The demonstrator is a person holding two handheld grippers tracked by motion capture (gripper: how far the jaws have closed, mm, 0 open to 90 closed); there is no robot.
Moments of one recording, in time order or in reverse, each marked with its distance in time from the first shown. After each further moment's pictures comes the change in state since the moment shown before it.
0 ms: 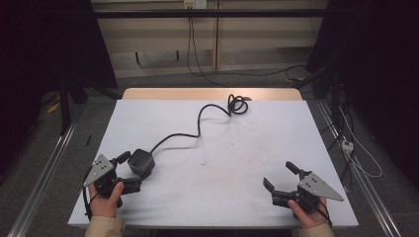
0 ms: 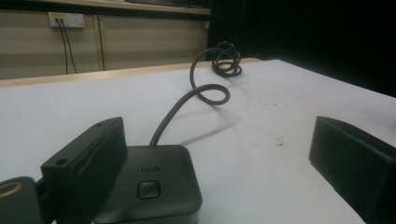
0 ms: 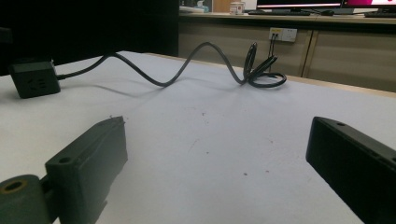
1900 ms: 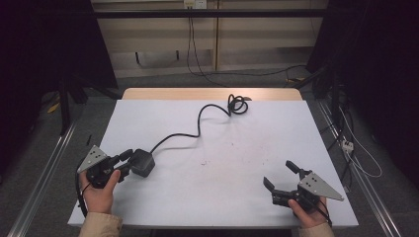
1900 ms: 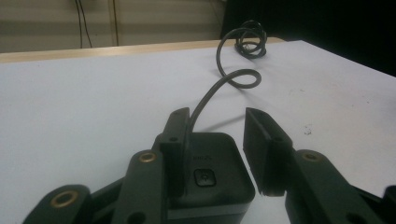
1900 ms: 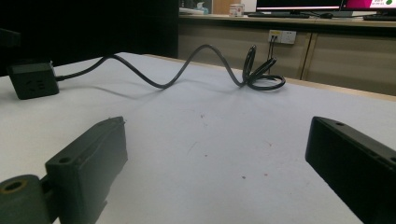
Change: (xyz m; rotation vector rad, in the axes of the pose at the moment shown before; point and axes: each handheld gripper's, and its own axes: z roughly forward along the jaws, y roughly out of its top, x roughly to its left) left arm 0.026 0.014 -0.001 0.119 0.046 -0.037; right arm -0.001 0.001 0.001 -0.005 -0.001 -0.004
